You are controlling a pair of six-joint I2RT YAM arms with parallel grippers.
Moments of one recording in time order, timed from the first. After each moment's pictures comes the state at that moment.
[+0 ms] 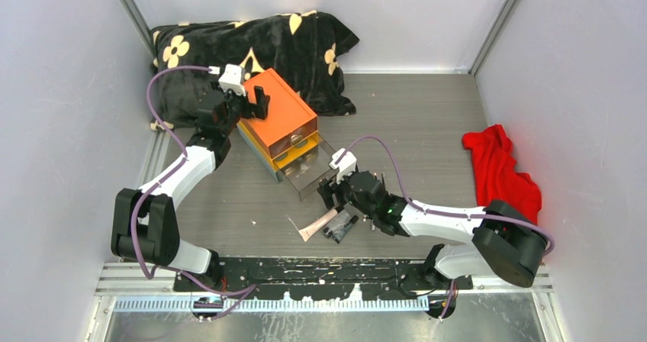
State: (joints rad) left arm -0.20 1.45 0.95 0.38 0.10 -0.02; right arm 0.94 1.28 0.49 0.45 0.21 0.12
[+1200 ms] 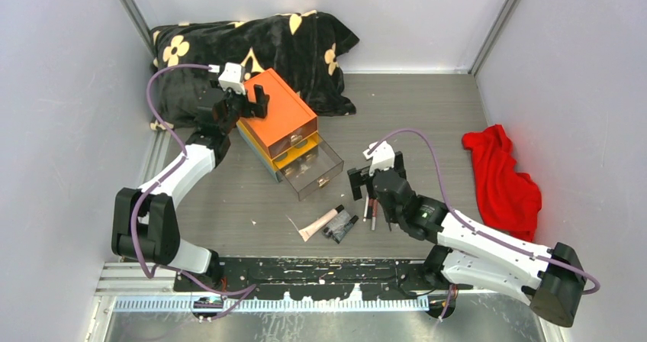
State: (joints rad) left arm -0.19 1.46 0.97 0.35 0.10 -0.02; right arm 0.93 0.90 0.57 -0.11 0.57 0.15
